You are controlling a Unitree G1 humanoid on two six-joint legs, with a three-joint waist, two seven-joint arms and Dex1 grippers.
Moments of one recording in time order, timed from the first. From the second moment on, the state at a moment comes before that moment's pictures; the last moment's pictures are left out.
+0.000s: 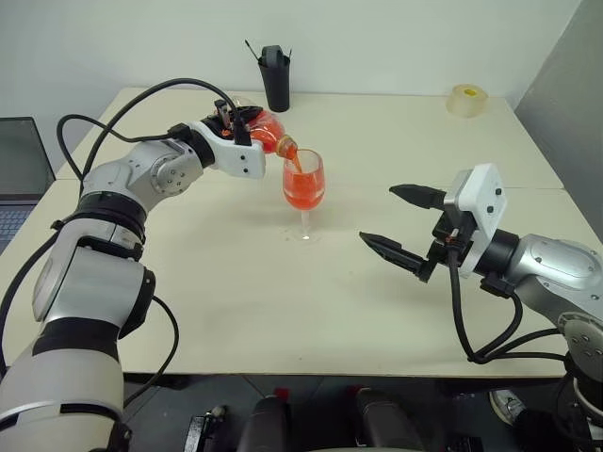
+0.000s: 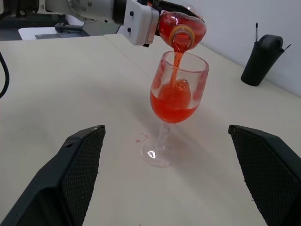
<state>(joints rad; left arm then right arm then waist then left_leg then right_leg) -1.28 0.70 -0.45 1.17 0.76 -0.84 0.01 -0.40 -0.70 -0.10 -0.78 0.72 0.88 0.47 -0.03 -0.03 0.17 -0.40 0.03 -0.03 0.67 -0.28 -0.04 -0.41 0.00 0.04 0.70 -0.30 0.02</state>
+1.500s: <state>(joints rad) -0.59 0.53 0.38 0.58 -0.22 0.05 -0.20 -0.74 -0.50 0.18 -0.60 0.78 1.07 0.47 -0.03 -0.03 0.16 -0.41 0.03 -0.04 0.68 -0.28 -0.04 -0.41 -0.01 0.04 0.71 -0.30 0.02</state>
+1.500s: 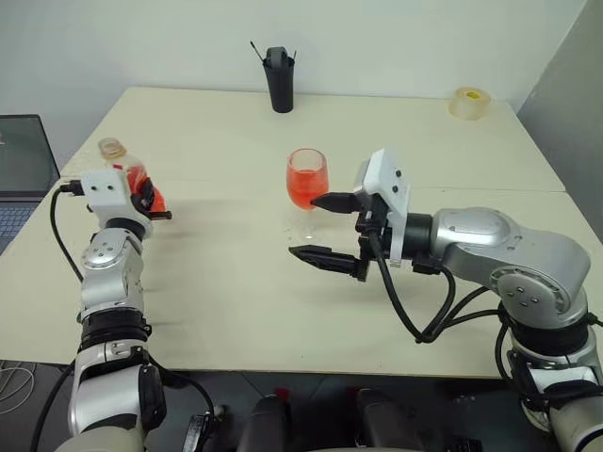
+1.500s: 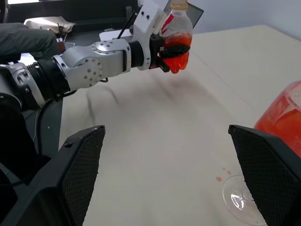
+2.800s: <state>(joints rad) -0.24 0.48 0.44 -0.01 -0.33 0.38 -0.12 -0.74 -0.54 0.21 -0.56 0.67 1.03 0.58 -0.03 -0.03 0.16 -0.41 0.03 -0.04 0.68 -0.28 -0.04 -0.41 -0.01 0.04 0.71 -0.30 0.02</state>
